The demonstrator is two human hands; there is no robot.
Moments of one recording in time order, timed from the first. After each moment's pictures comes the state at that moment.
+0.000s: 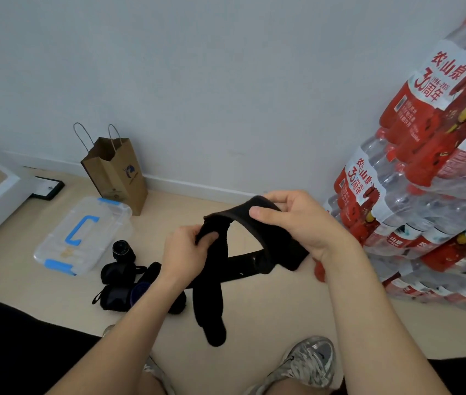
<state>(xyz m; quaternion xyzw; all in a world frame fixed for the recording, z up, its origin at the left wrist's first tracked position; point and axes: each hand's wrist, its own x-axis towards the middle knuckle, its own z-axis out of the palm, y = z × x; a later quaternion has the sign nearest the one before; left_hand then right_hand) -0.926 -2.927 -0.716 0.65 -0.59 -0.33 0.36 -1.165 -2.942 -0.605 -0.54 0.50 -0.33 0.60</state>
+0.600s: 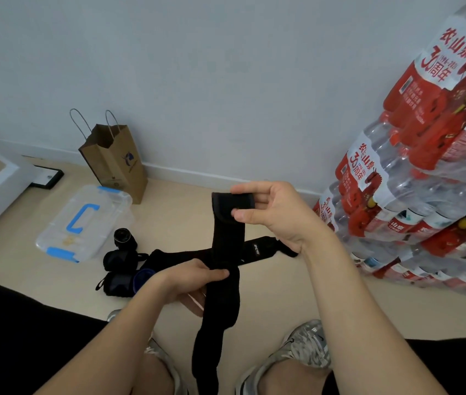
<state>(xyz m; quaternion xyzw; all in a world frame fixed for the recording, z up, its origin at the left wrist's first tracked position) -0.907 -2.899 -0.761 0.58 -0.43 -0.69 0.01 -1.139 -2.943 -0.634 -0.54 0.45 -0.37 0.61</state>
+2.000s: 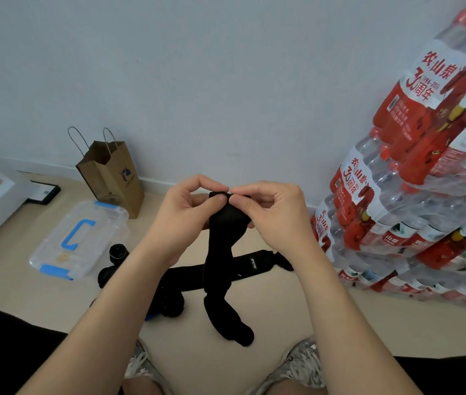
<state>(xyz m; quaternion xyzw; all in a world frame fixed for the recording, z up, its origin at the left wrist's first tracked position) -0.934 -2.928 -0.606 0.44 -0.52 -0.55 0.48 -1.126 -2.940 -0.613 -0.62 0.47 -0.50 0.38</state>
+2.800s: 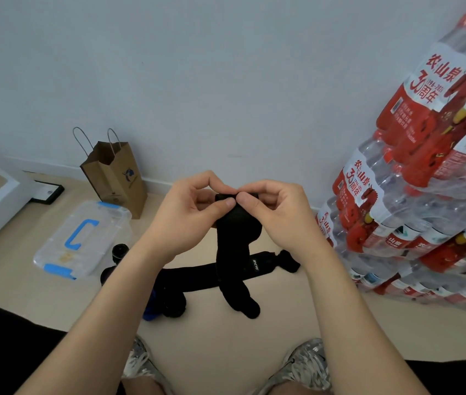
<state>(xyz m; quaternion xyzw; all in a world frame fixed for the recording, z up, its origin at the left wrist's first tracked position) -0.930 -2.925 -0.591 0.45 -0.60 -0.49 0.45 -1.135 -2.937 -0.604 -0.61 0.46 -0.46 0.45</state>
